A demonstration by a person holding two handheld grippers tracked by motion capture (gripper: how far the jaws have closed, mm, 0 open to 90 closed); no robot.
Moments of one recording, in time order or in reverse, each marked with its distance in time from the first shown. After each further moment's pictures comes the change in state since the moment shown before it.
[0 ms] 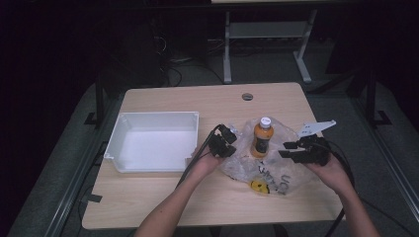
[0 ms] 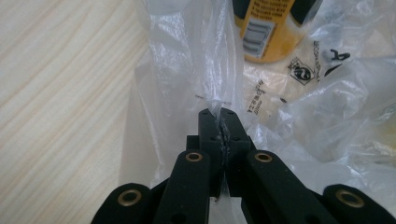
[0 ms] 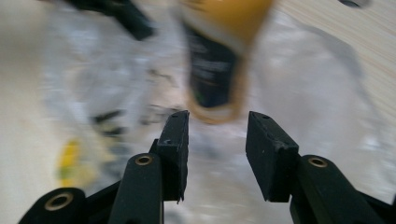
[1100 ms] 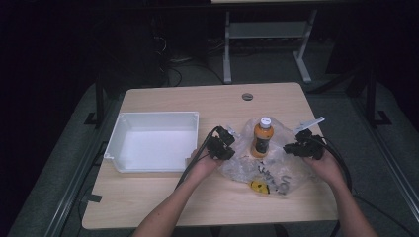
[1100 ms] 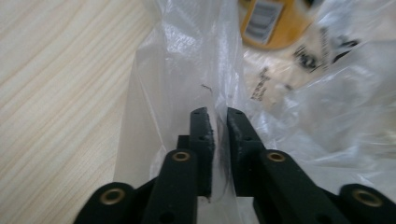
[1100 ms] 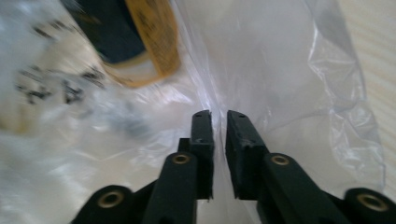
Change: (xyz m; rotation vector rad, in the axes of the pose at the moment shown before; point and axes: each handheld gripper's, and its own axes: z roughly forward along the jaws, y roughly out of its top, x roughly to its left) left arm 0.000 -0.006 -0.007 -0.010 -0.004 -0.032; right arm -0.037 -0.018 0.040 0.145 -0.069 0.113
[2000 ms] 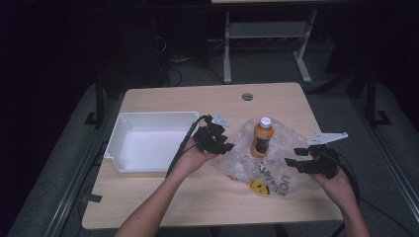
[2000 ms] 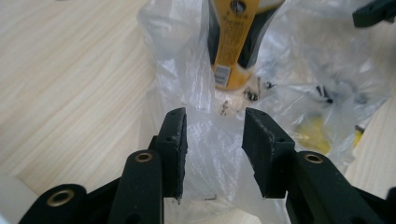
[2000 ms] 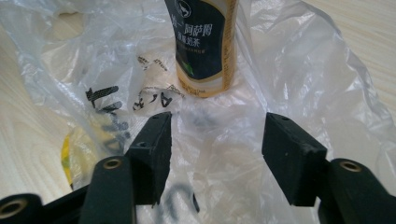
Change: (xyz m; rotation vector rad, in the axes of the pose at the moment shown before) left arm 0.007 0.008 -0.074 -0.135 -0.075 0.012; right arm 0.050 -0.026 -0.057 -0.181 -0.003 0.023
